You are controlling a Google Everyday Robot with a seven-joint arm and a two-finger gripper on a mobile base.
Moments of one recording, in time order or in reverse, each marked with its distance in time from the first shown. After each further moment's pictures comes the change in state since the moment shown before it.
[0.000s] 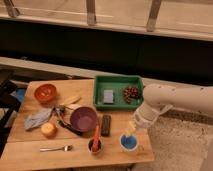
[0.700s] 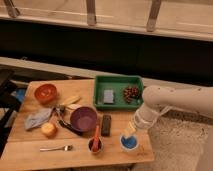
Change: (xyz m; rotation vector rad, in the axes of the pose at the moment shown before) arm 0.002 -0.006 0.009 0.009 0.013 0.016
